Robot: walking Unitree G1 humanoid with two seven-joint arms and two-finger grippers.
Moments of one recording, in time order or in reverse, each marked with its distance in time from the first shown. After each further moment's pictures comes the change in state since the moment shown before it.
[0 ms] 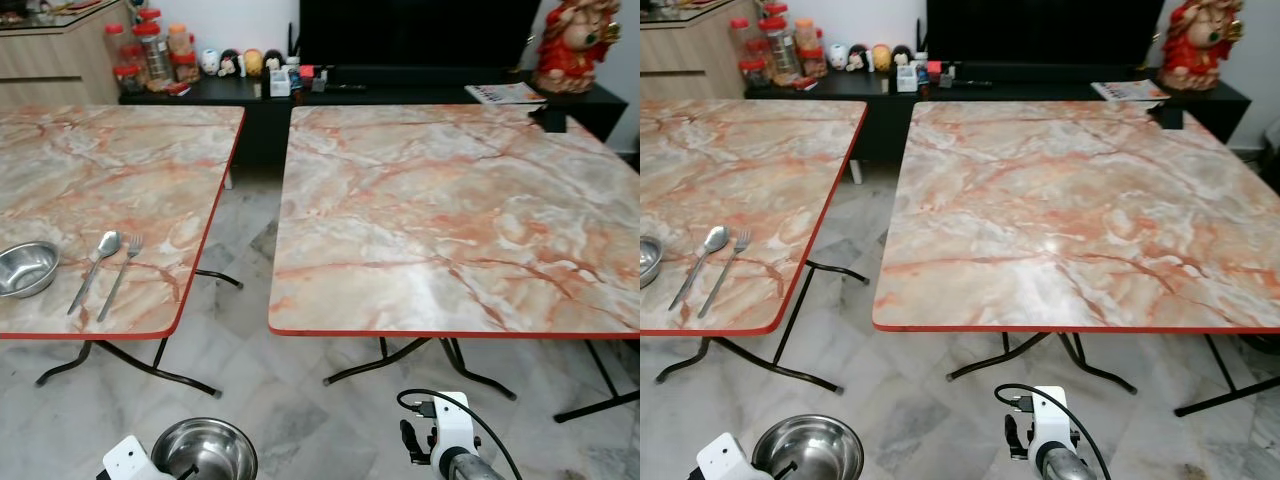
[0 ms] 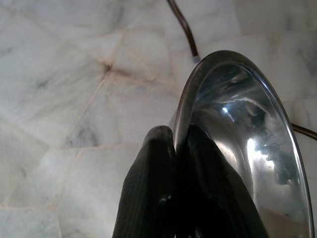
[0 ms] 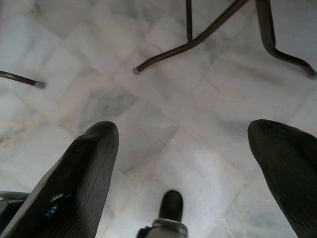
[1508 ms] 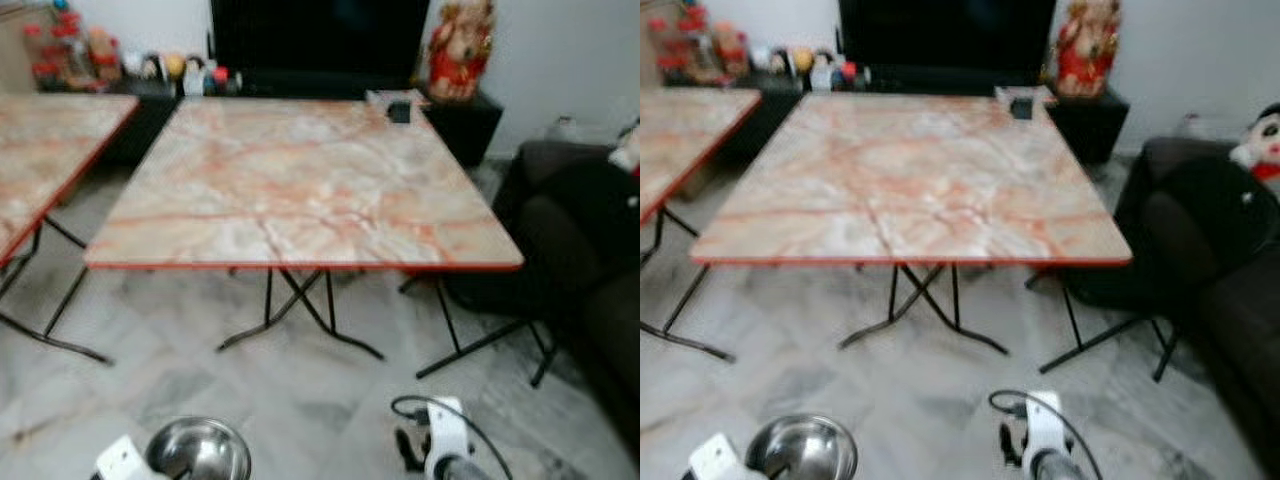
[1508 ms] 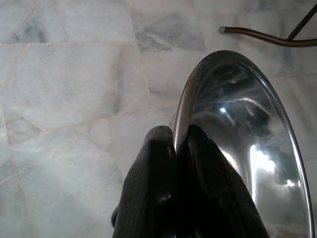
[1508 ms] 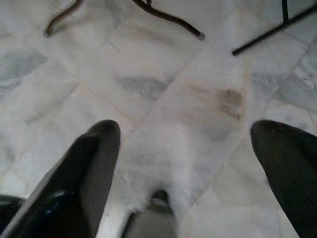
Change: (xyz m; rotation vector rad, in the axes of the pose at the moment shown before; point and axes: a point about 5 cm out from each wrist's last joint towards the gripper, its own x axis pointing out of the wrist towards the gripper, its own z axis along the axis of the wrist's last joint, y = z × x) left arm -0.001 0.002 0.000 -0.002 -0.020 0.000; right arm -0.001 0.000 -0.005 -0.013 0.023 -0.005
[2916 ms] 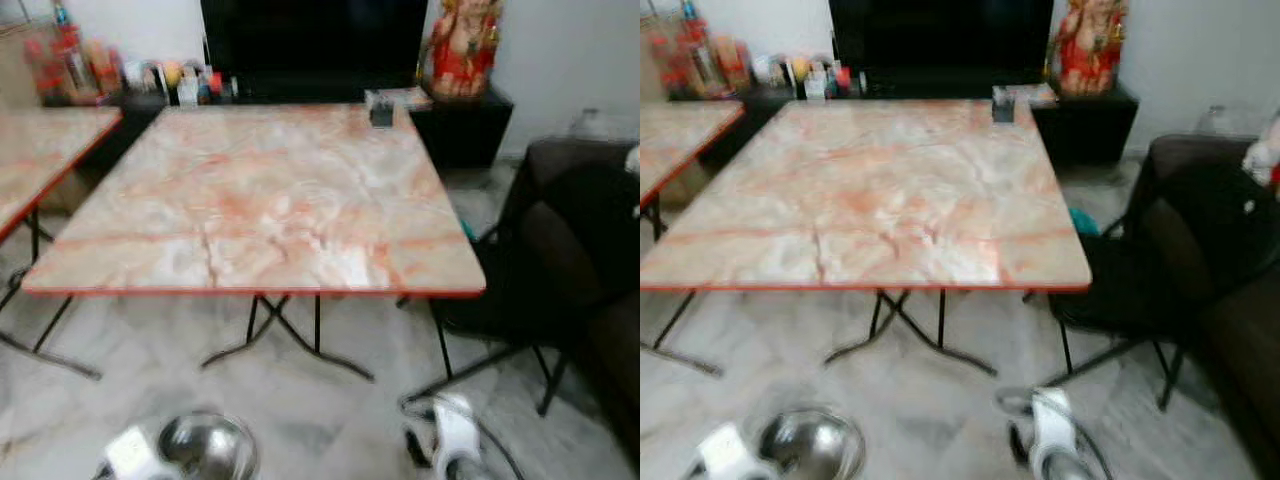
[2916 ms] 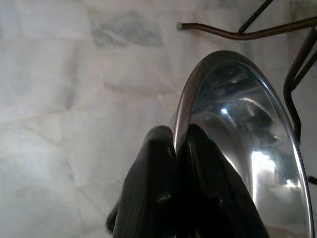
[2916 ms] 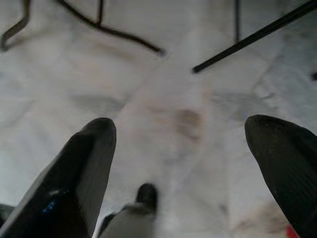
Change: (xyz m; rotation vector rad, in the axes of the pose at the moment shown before) left arm -0.006 -0.020 -0.013 0.016 0.017 -0.064; right arm -0.004 -0.024 -0.001 -0.008 0.007 -0.058
